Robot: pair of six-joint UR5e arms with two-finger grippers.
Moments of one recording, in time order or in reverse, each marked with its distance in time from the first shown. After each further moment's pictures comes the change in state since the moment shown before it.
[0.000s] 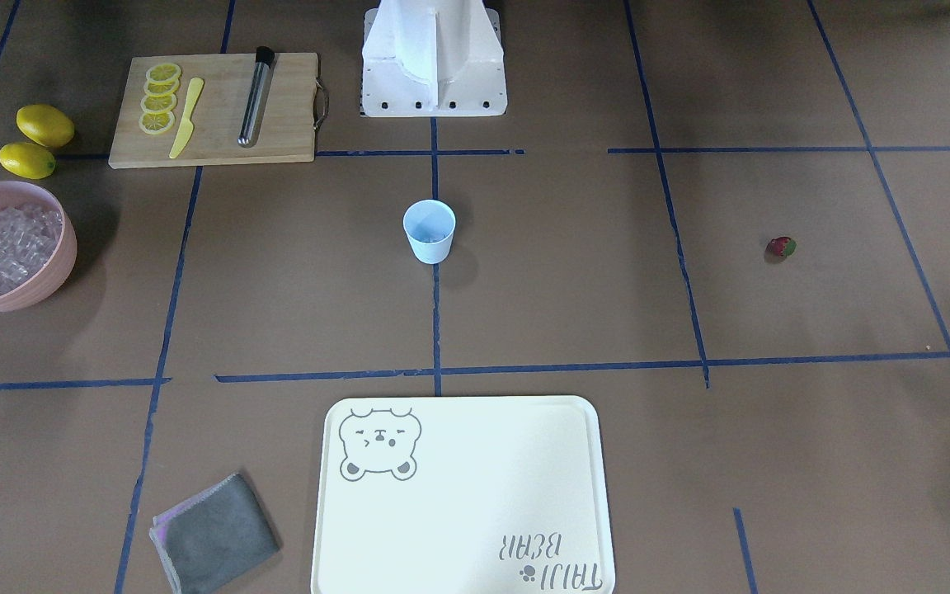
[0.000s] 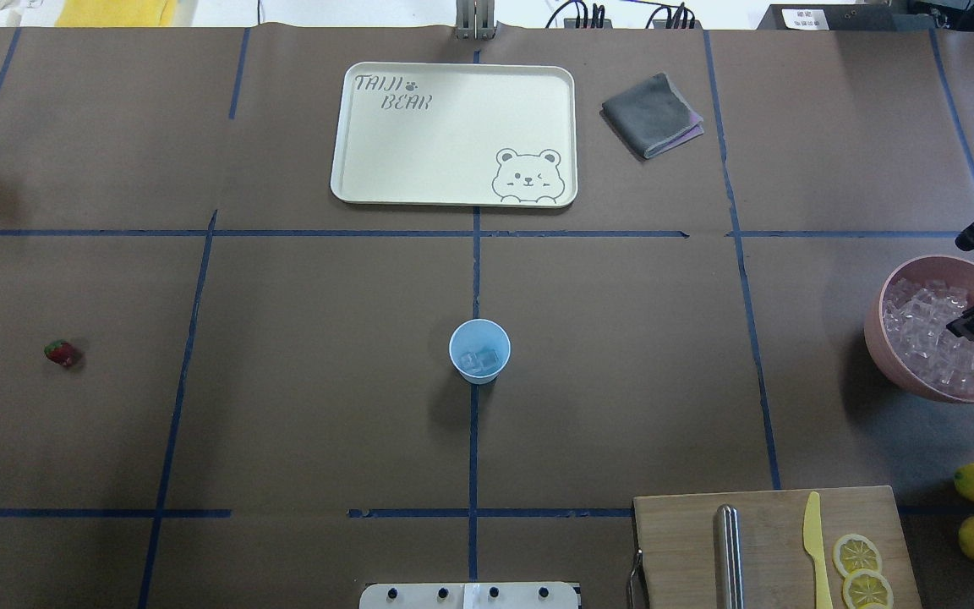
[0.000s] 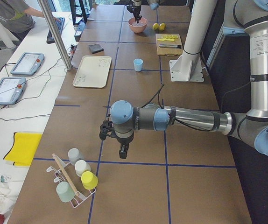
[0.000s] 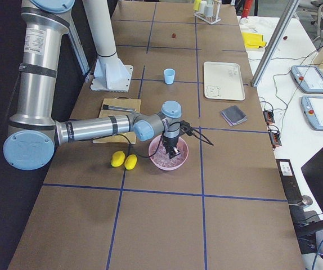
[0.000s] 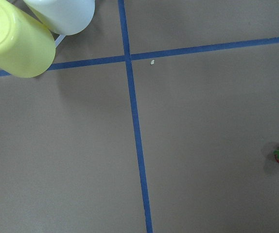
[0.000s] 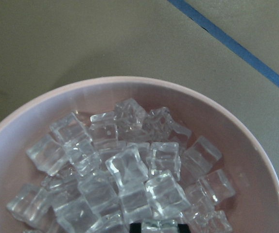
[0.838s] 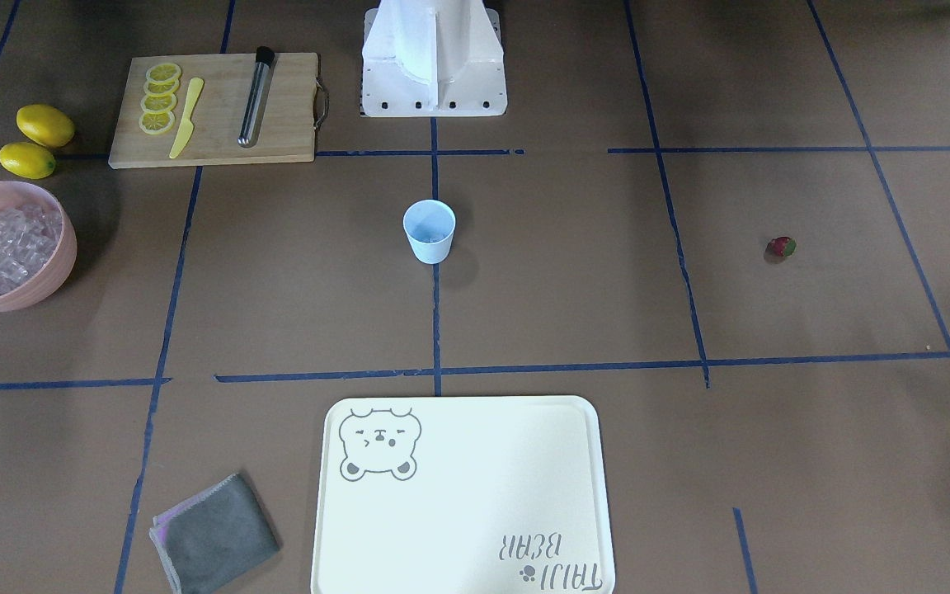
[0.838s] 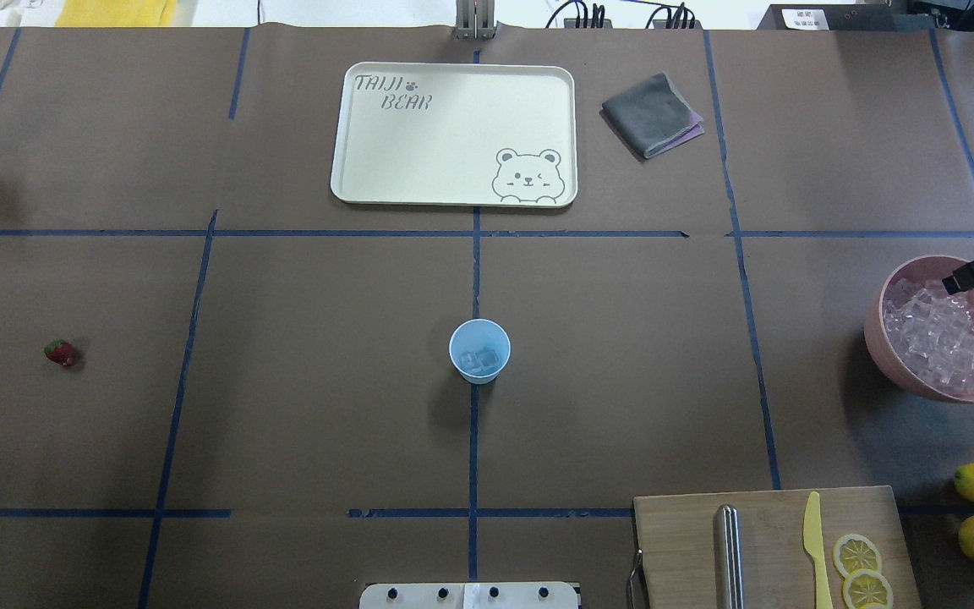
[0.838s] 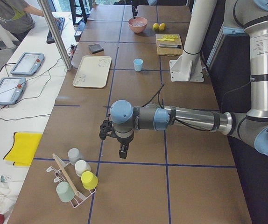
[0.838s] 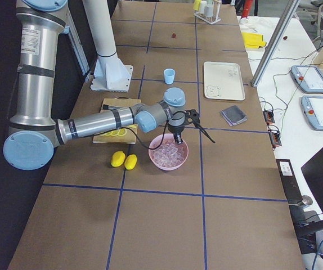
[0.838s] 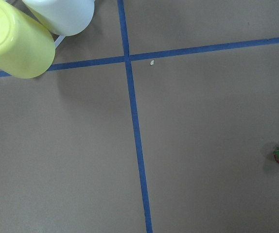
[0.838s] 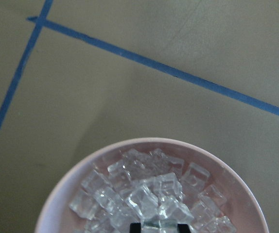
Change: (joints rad) left arm 0.000 0.000 -0.003 0.000 0.000 0.000; right arm 0.096 0.058 0.089 -0.005 0.101 0.420
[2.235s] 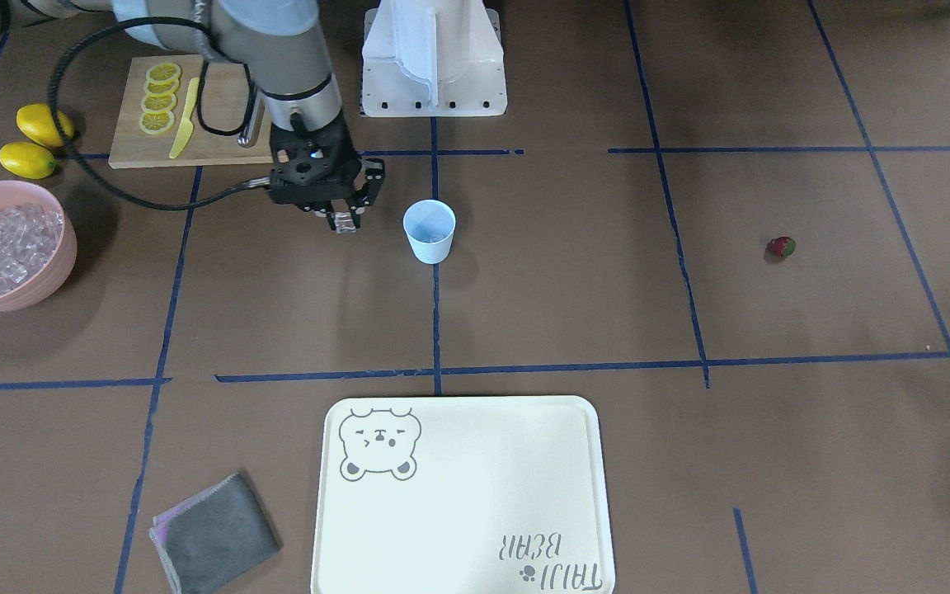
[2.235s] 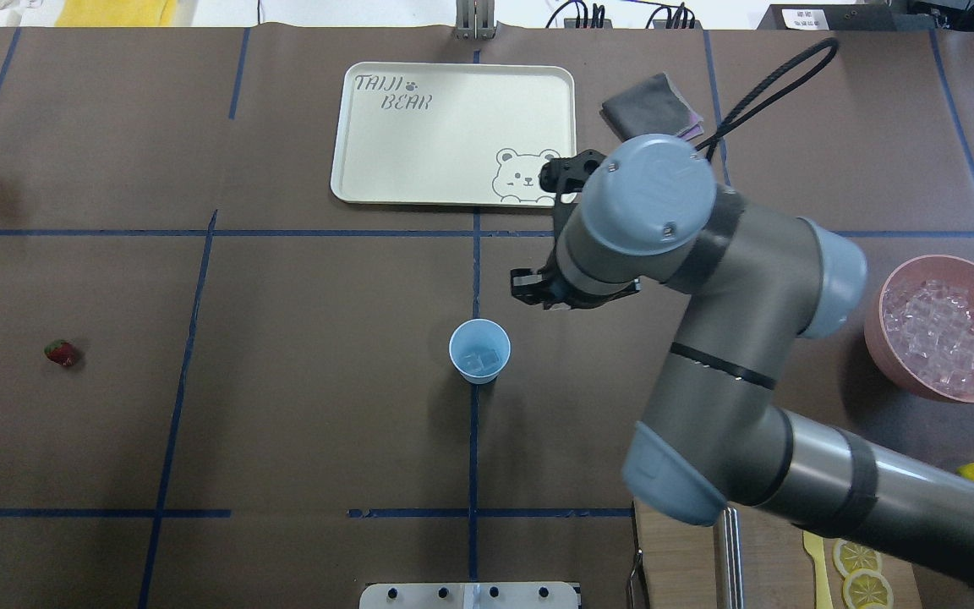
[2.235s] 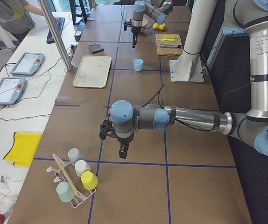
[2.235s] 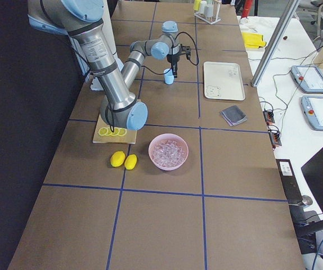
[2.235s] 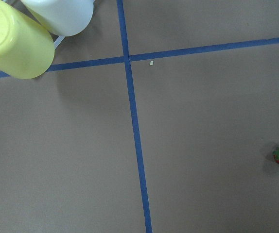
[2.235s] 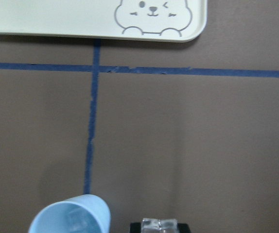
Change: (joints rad) left arm 0.000 0.000 -0.001 0.000 0.000 0.000; right arm -0.610 0.784 -0.071 -0.447 -0.416 0.710
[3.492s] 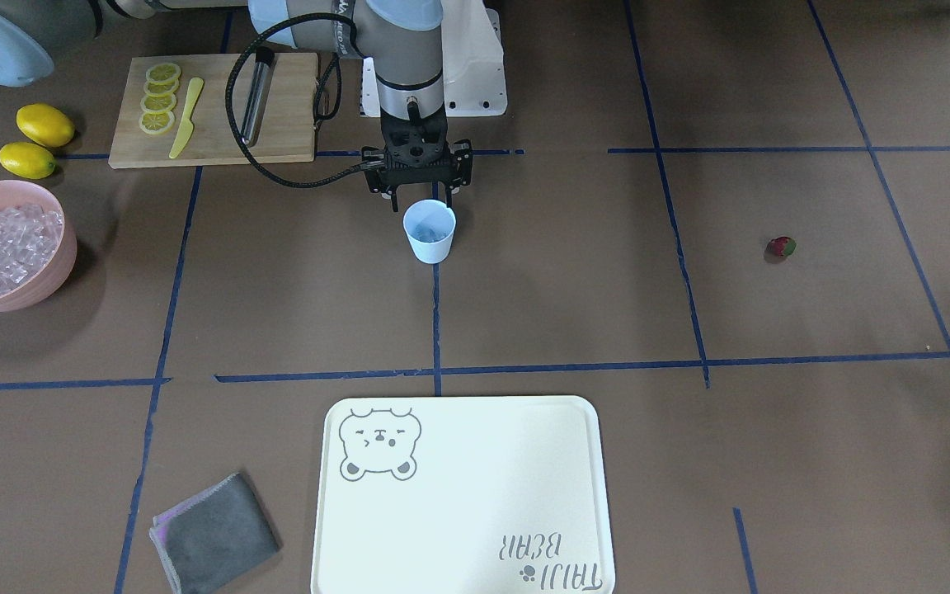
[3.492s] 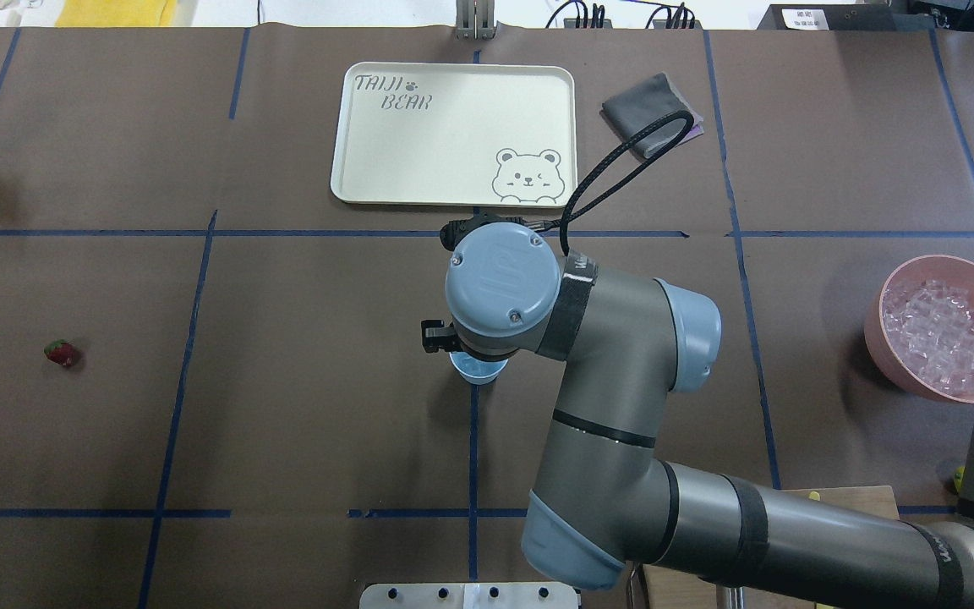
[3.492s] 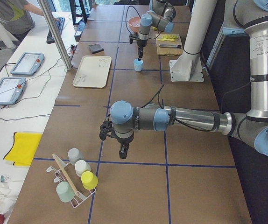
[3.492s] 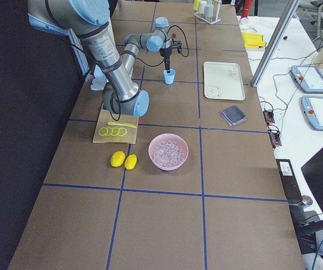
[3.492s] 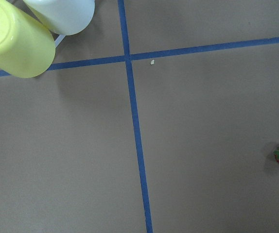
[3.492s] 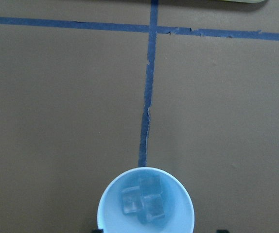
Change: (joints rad) left arm 0.000 0.000 0.004 0.000 0.000 0.000; right arm -0.097 0.097 -0.102 -0.010 -0.089 0.013
